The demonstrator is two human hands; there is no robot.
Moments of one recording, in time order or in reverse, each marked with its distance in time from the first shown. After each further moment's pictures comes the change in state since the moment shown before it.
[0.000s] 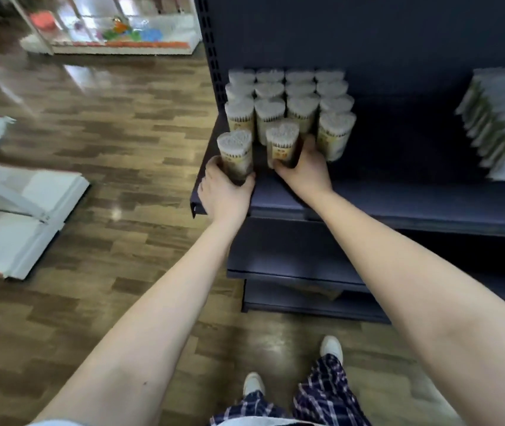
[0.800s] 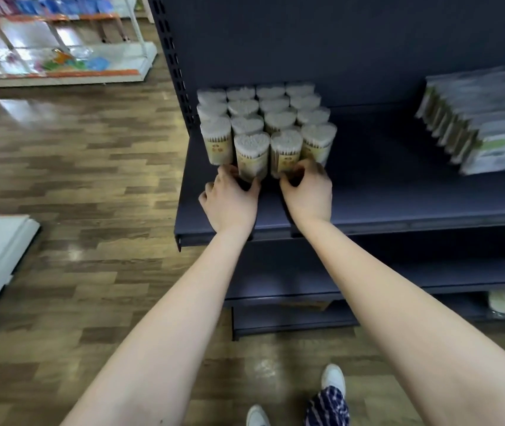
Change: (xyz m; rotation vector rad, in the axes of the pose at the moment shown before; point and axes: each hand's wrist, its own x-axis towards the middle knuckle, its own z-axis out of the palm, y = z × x) left_hand 0.019 0.019 0.031 0.149 -0.137 0.187; right_hand -0.012 0.017 0.011 -0.108 0.362 0.168
